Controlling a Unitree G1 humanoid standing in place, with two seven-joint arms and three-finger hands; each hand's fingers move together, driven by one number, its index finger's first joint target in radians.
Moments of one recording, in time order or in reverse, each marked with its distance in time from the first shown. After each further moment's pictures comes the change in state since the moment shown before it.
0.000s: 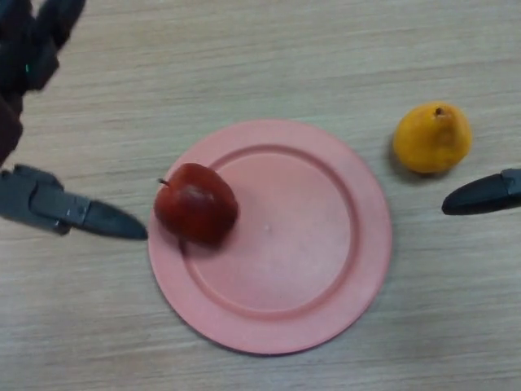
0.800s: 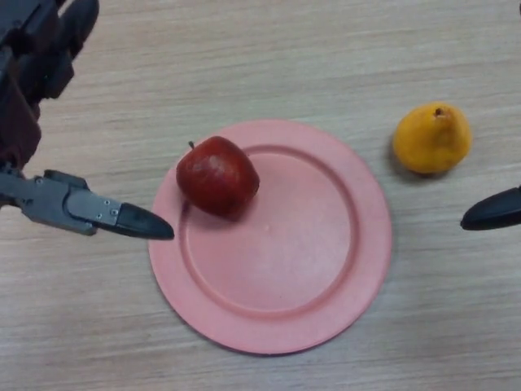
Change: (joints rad) left arm -0.021 -0.059 -0.091 -0.039 0.179 -0.019 0.050; right arm 0.096 -0.050 -0.083 0.104 0.224 -0.128 -0.002
